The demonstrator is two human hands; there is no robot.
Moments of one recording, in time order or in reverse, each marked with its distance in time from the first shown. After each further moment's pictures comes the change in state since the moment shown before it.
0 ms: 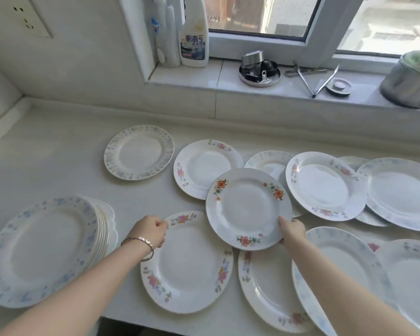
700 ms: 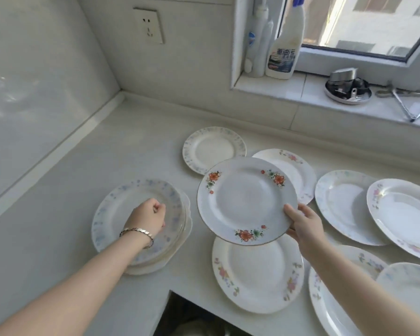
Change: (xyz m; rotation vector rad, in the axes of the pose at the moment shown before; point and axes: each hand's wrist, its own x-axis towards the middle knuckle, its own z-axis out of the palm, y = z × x) left_hand -0.016 -0.108 -0.131 -0.069 0.336 -0.053; right_hand -0.153 -0.035 0.107 0.147 -0.427 -0.304
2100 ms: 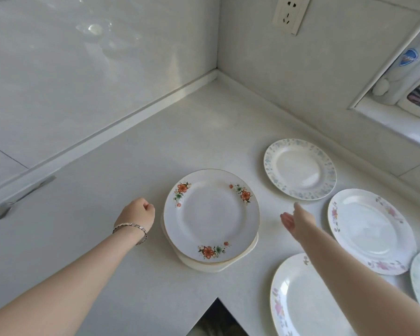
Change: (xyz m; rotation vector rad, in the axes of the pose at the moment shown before) left_hand 0.034 -0.155 -0.083 -0.079 0.179 -0.435; right_hand 0.070 0.023 0.204 -0.125 -0.006 0.316
